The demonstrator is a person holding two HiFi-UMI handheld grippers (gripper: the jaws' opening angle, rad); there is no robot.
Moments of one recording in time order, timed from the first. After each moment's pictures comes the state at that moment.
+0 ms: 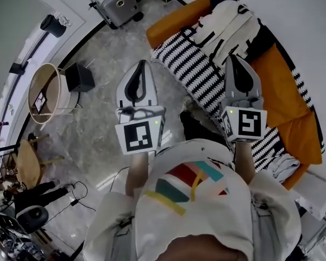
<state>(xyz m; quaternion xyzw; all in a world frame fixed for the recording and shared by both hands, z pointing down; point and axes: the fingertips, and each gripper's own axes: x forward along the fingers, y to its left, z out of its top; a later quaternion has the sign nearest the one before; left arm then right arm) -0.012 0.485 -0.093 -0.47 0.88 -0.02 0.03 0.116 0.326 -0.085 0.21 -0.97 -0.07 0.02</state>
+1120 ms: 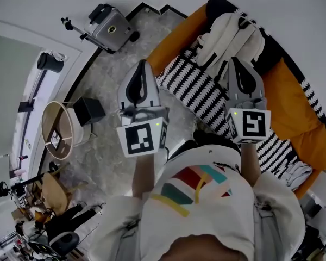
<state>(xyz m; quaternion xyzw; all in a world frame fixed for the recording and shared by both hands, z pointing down) -0.134 0.292 -0.113 -0.52 0.85 -0.02 0.04 0.017 0.155 -0.063 0.27 -0.96 -0.02 0.03</state>
